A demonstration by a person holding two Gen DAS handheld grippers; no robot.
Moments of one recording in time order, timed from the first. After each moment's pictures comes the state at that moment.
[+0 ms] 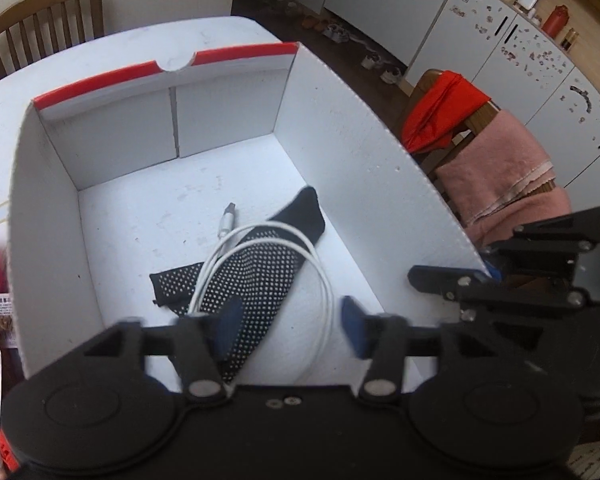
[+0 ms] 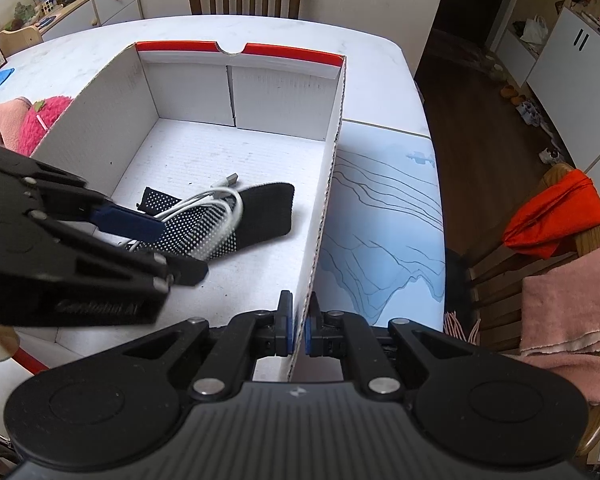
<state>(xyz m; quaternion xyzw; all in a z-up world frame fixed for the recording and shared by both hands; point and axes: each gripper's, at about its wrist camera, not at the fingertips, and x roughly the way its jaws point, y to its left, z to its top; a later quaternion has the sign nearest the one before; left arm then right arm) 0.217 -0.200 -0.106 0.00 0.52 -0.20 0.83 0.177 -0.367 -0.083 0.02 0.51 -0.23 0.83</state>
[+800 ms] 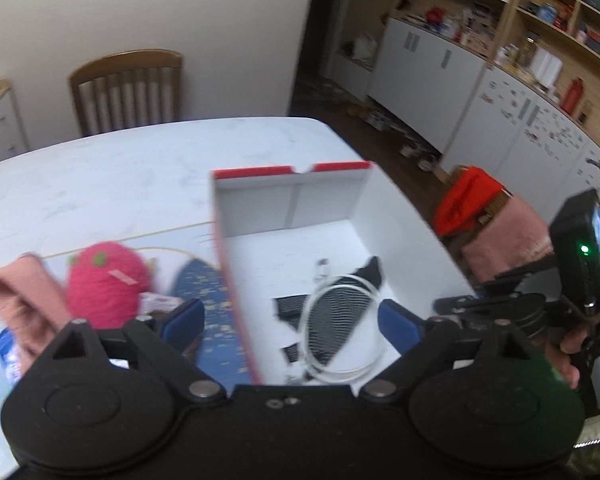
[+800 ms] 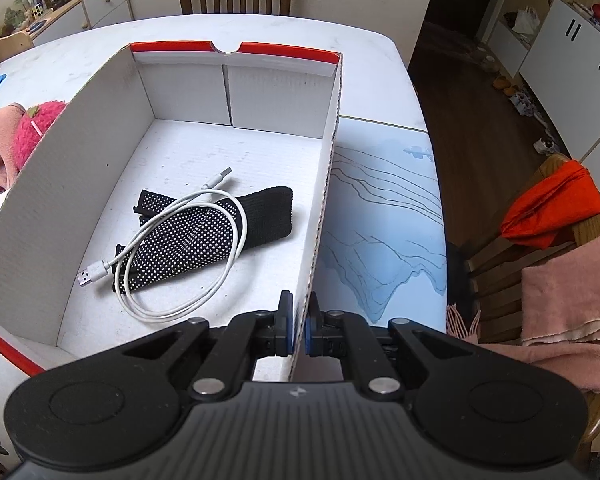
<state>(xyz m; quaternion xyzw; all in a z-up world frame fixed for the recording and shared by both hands) 0.148 -0.100 -0.016 -0.03 0.42 -0.12 0.90 0.180 -0.363 -0.084 0.04 0.51 -0.26 0.82</state>
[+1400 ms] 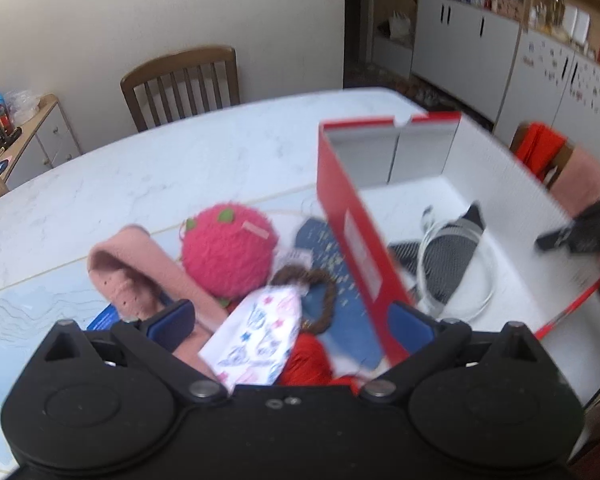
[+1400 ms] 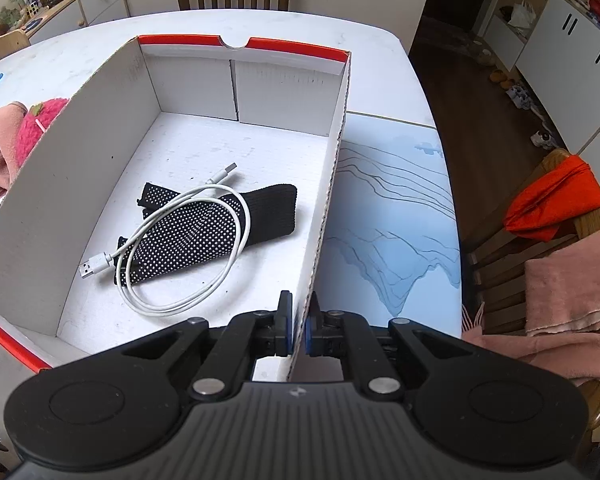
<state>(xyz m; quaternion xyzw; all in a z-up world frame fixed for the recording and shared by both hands) 0.127 -0.033 -0.054 0.06 0.43 -0.06 0.90 0.189 -0.348 -0.087 0.05 0.52 -0.28 0.81</state>
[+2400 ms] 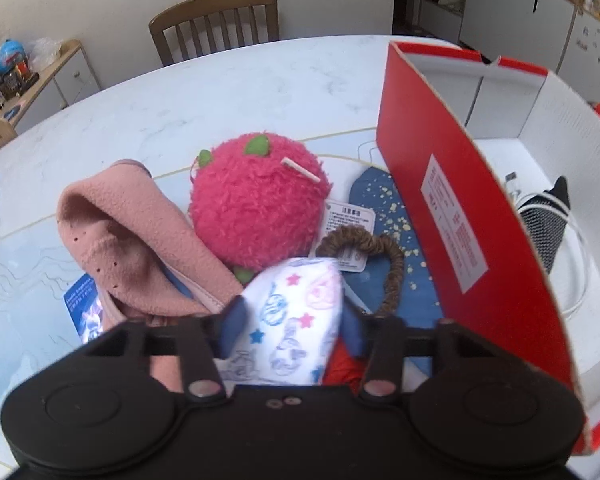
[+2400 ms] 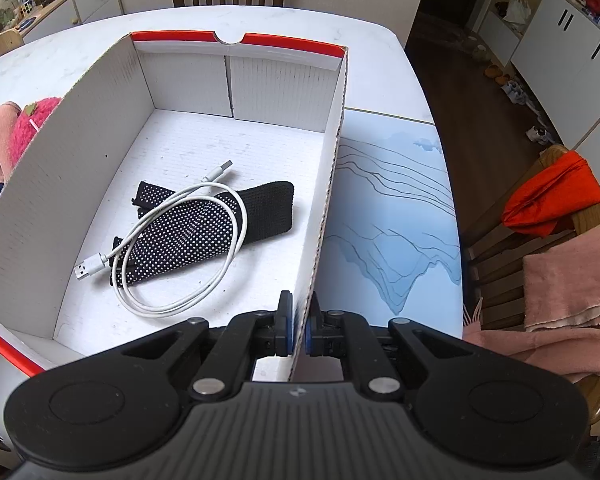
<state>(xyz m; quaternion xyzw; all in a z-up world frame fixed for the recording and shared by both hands) 0.165 -0.017 -0.109 0.04 0.48 0.00 0.87 0.194 -0.350 -0.093 0.06 0.52 -0.31 0.79</state>
